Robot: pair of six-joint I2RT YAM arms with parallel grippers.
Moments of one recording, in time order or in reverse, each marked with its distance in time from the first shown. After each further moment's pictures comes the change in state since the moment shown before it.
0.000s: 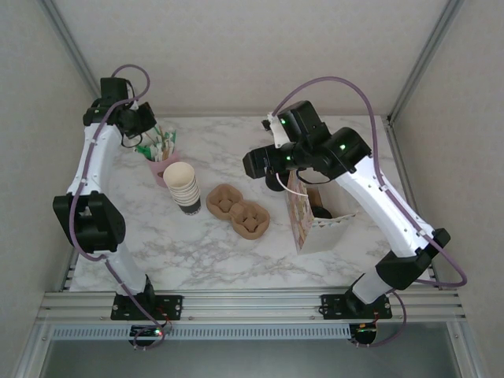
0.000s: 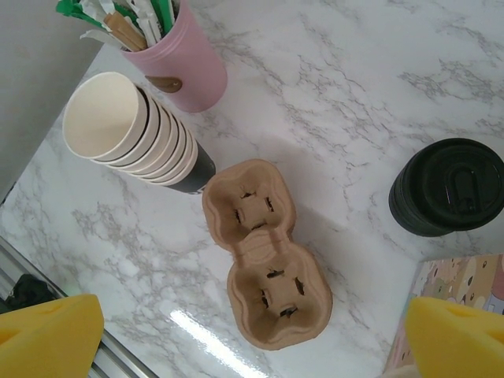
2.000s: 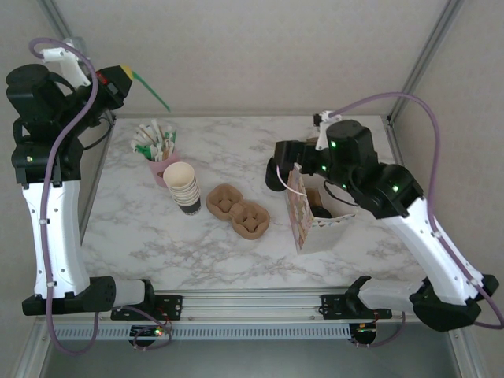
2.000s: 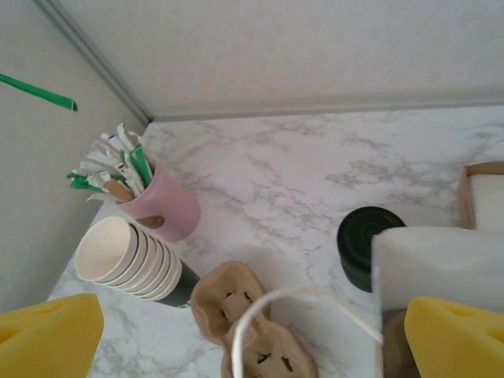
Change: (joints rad) left arm -0.001 -0.484 0.122 0.155 0.342 -0.140; right arm 0.000 -0.375 -0.293 0.268 0.280 0.187
